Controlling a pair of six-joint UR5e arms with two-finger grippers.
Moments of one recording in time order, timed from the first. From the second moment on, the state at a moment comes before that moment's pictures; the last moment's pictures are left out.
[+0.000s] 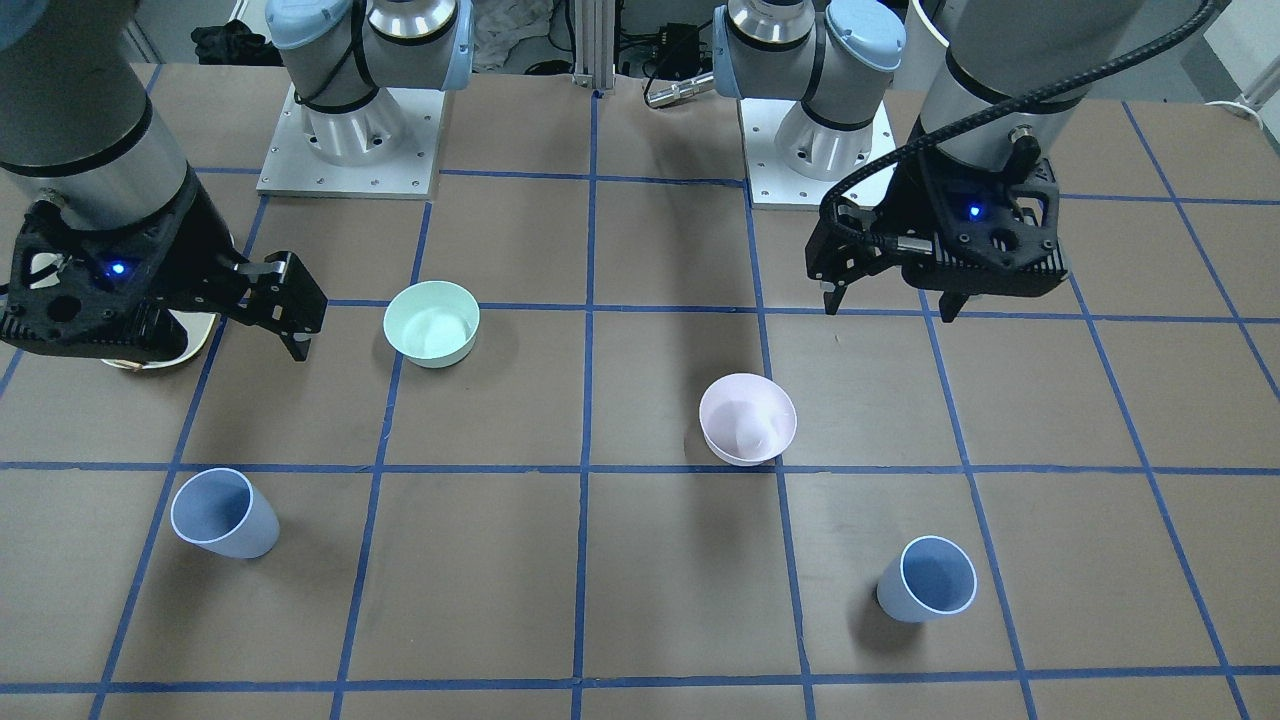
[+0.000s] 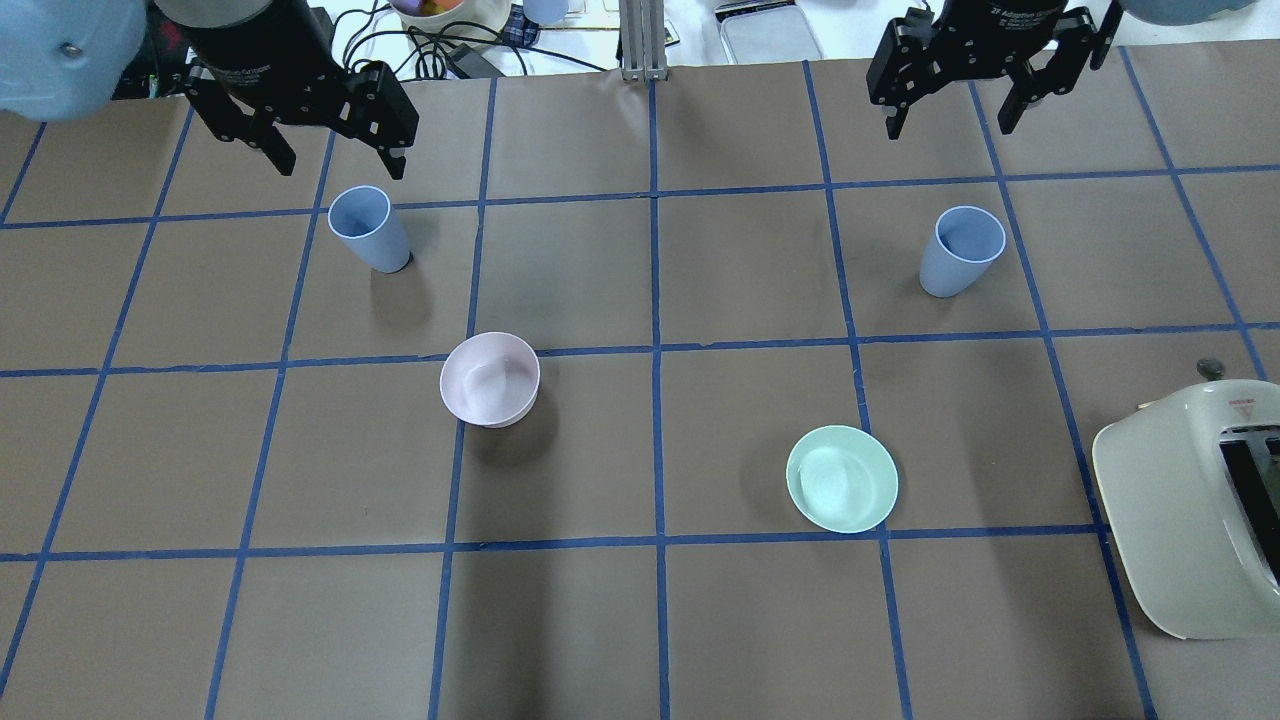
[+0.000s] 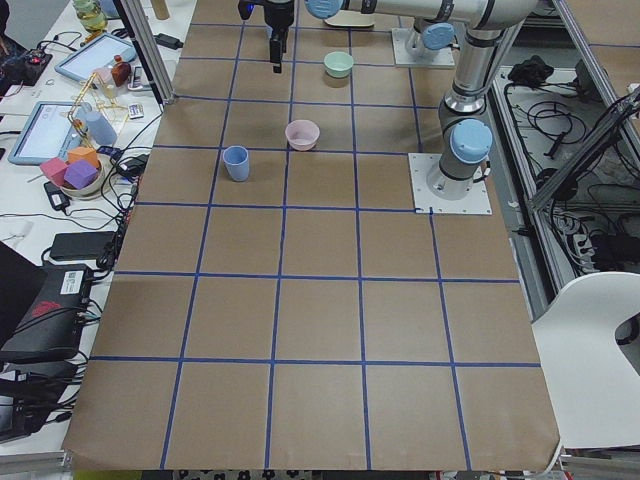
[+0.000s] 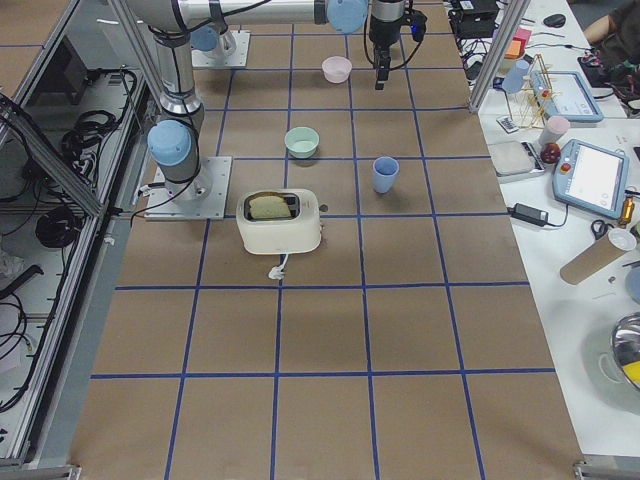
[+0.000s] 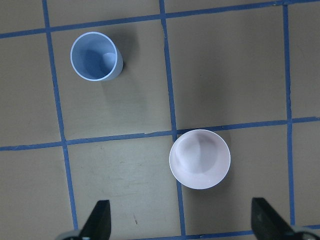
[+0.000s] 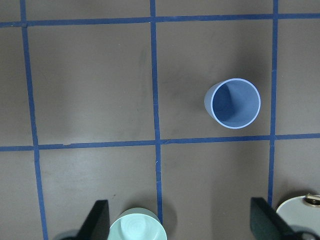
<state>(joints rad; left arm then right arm) -1.59 -1.69 -1.39 -1.58 1.60 0.06 1.56 -1.37 1.33 -1.56 -1.60 0.01</state>
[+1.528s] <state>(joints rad) -1.48 -2.10 -1.42 -1.14 1.61 0.14 1.53 -1.37 1.33 -1.56 -1.60 -0.01</state>
